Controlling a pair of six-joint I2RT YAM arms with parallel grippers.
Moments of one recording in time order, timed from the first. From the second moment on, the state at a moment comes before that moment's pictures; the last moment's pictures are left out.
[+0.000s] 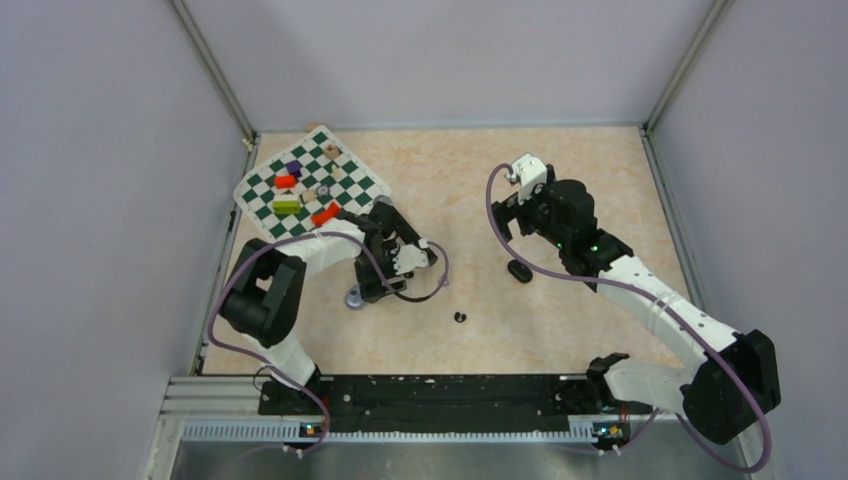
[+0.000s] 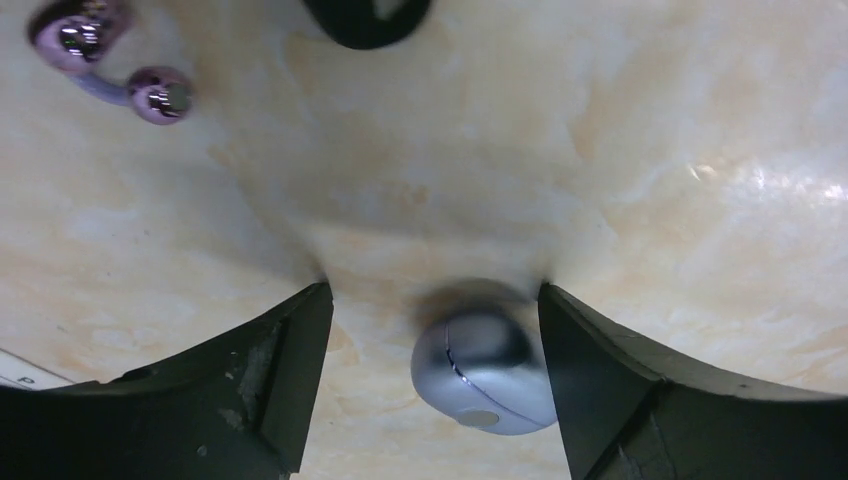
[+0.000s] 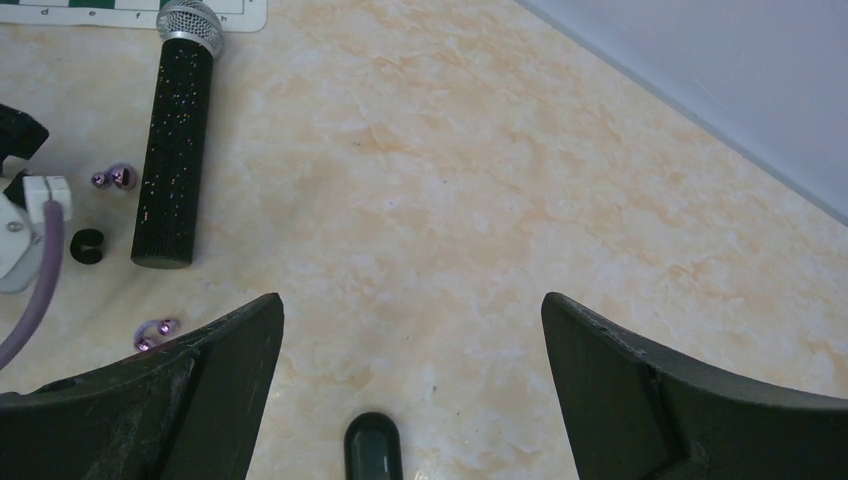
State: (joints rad) left arm -0.49 1.67 0.98 -0.74 0.11 0.85; right arm 0.51 1.14 0.86 -0.04 -0.02 -0.22
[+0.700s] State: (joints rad) left arm -0.48 1.59 1.05 -0.82 0.16 0.80; right arm 0.51 1.14 0.84 -0.03 -0.02 -0.22
